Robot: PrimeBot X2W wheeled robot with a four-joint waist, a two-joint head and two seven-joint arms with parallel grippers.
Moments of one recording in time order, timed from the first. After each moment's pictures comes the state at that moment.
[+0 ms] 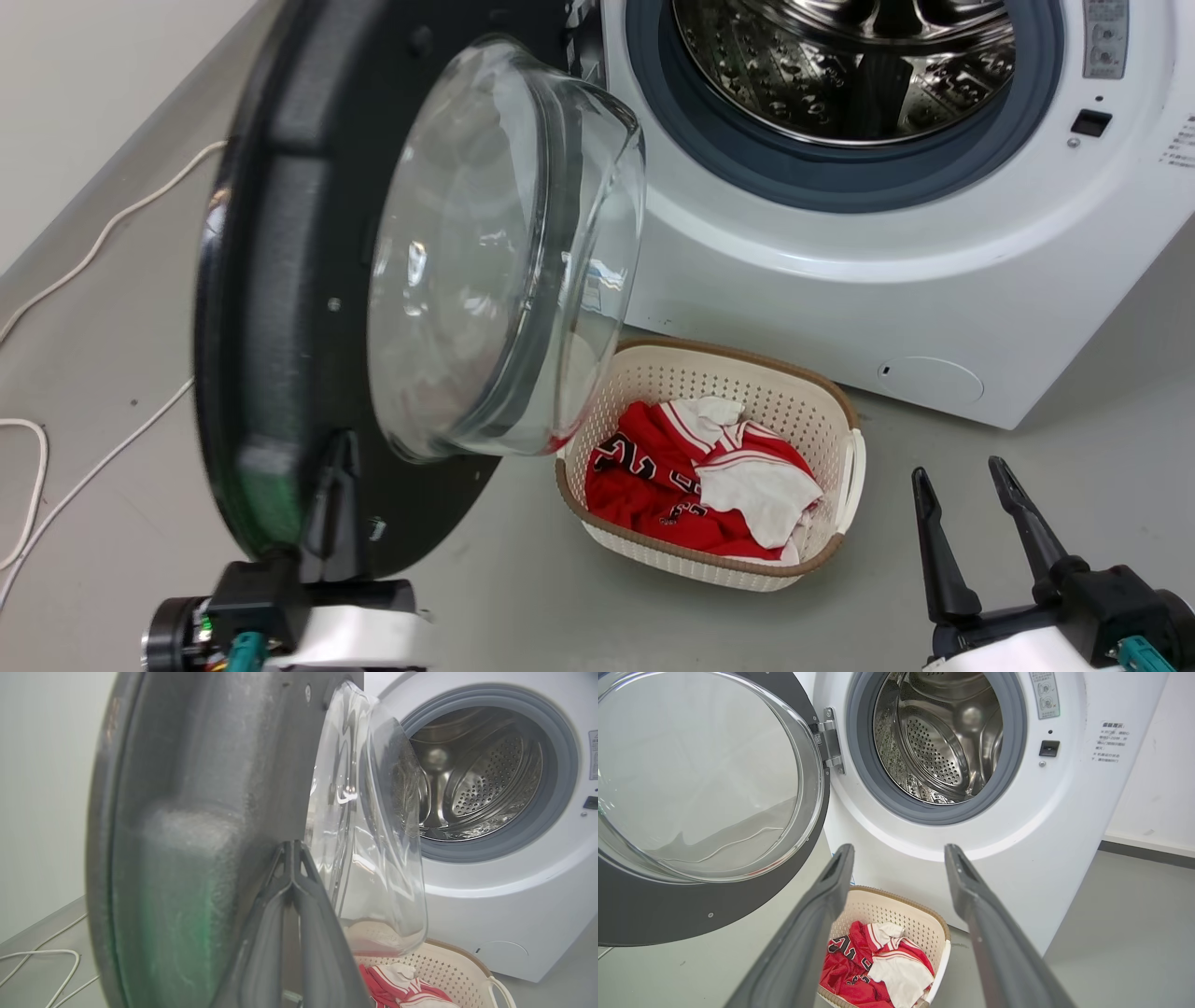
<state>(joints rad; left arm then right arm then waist) 0.05 0.06 -0.09 -0.05 -0.12 0.10 -0.27 0.11 -0.05 0.01 0.01 0.05 0.13 -0.26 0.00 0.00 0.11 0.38</state>
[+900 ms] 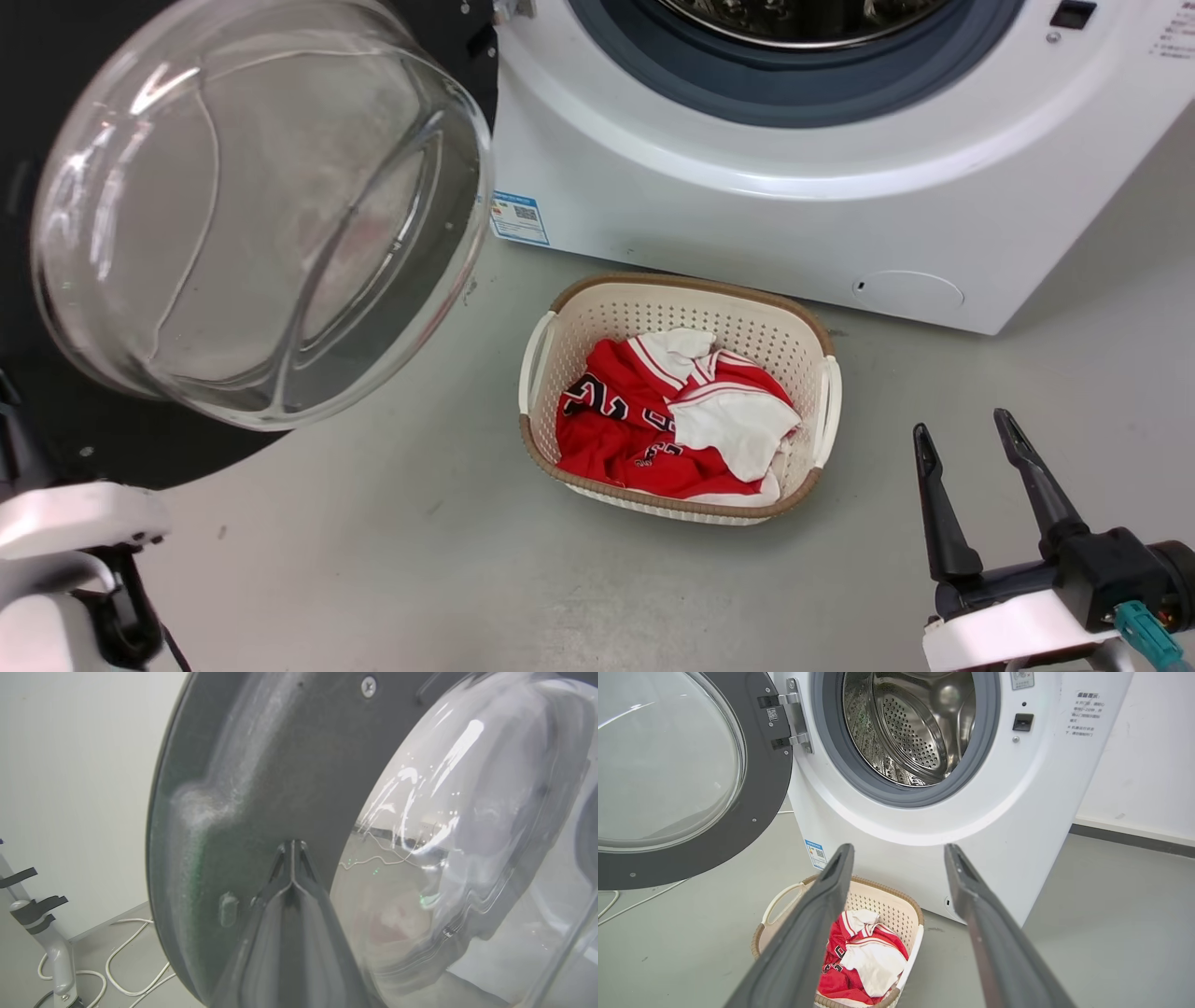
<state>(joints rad) -0.24 0.12 0.43 0.22 -0.14 0.03 -0.27 0.04 -0.05 0.00 -0.01 -0.02 0.13 -0.26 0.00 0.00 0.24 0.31</state>
